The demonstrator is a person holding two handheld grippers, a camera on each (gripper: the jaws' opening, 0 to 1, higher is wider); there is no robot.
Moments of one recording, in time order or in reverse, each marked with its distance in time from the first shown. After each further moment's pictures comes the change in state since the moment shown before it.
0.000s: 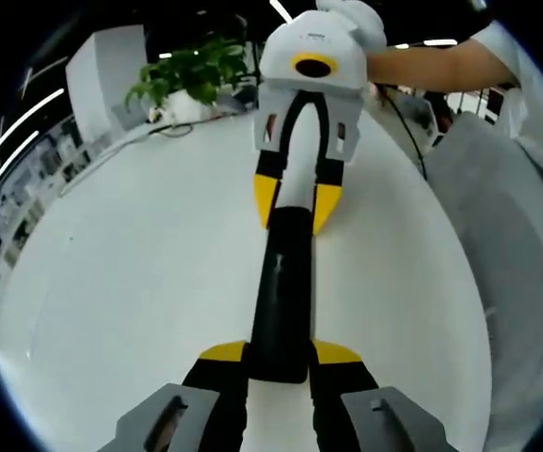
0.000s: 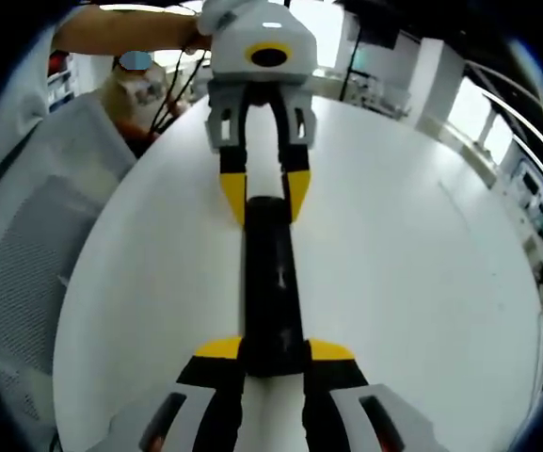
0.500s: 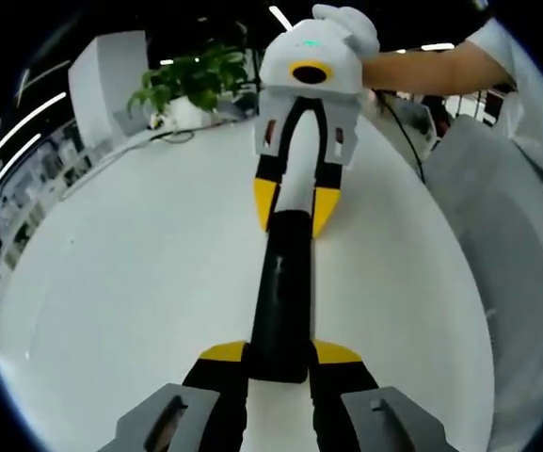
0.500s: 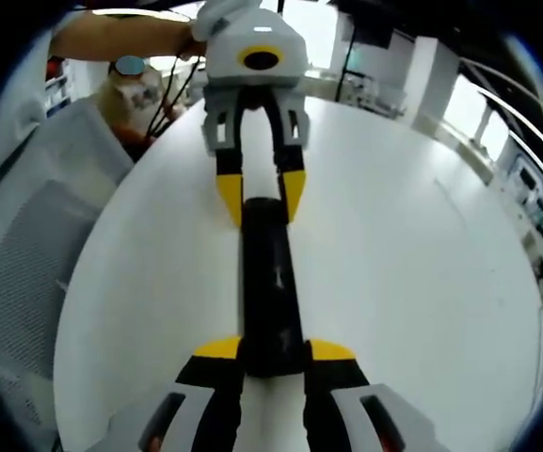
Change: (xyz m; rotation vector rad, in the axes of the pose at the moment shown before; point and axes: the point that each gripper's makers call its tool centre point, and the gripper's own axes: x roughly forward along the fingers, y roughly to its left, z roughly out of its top) left arm 0.000 -0.001 0.001 0.006 -0.032 0.003; right arm 0.000 0.000 0.000 0.018 -0.012 -0.010
